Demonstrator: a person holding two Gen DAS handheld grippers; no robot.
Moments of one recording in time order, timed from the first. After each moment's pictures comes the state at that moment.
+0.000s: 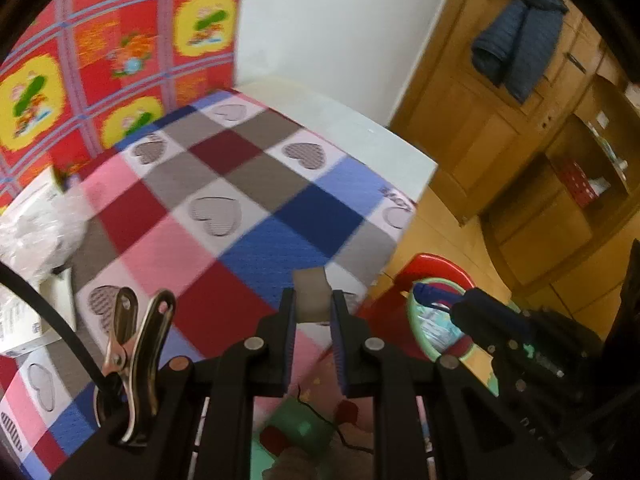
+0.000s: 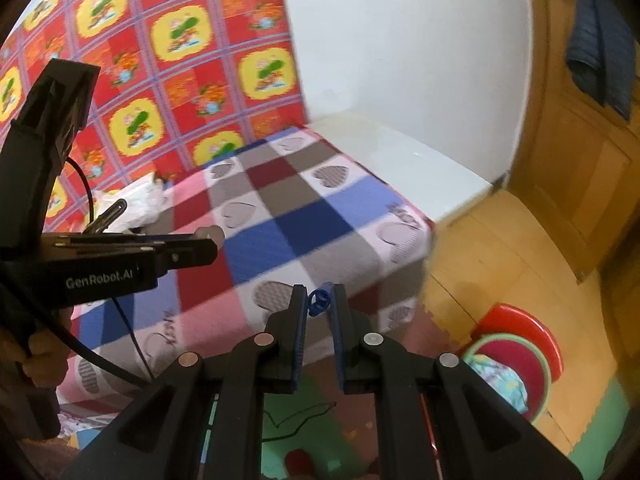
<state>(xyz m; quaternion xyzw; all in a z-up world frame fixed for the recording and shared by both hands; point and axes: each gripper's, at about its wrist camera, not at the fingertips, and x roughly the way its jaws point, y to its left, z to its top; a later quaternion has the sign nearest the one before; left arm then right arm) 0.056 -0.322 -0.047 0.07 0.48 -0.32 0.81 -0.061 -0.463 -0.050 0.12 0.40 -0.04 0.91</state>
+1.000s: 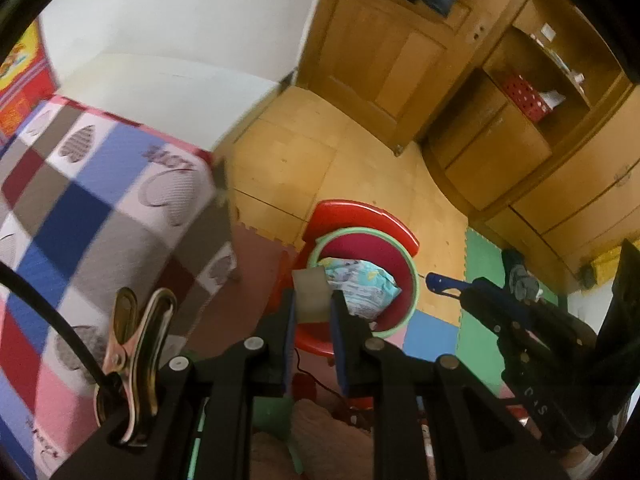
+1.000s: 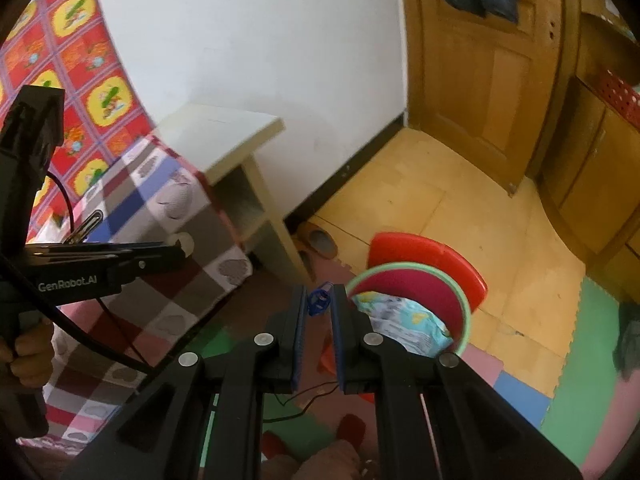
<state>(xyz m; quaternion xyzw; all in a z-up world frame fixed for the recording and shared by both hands) -0.024 -0.519 -0.102 0.16 0.52 -0.43 0.72 -0.176 -0.640 -0.108 0.21 0.44 -0.19 0.85</state>
